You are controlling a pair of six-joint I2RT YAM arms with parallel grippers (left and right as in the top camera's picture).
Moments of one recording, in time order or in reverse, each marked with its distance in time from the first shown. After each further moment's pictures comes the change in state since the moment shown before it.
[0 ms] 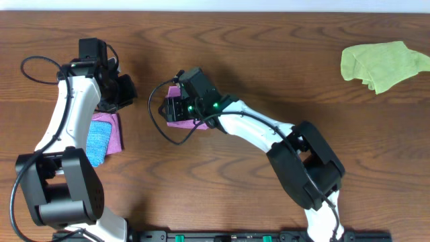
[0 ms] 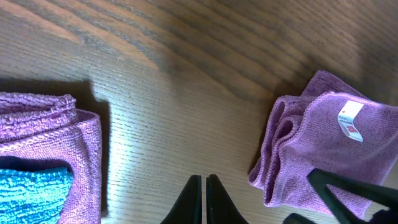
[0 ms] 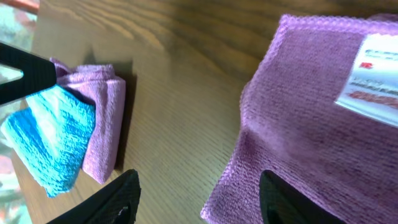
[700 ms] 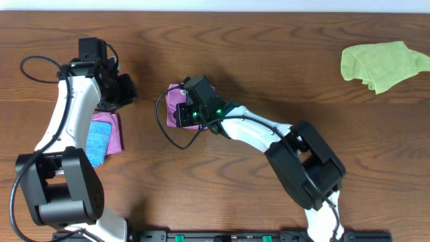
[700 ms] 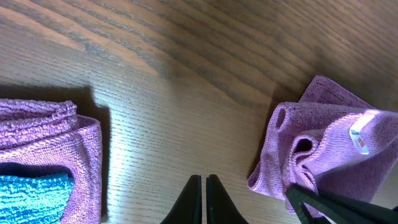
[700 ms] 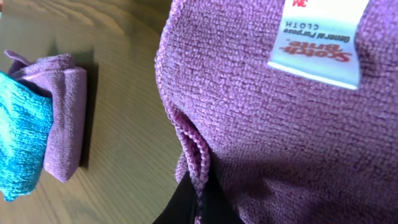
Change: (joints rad) left arm 0.000 0.003 0.000 0.016 -0.004 0.000; right arm 0.005 -0.002 -0.108 0.082 0.049 0.002
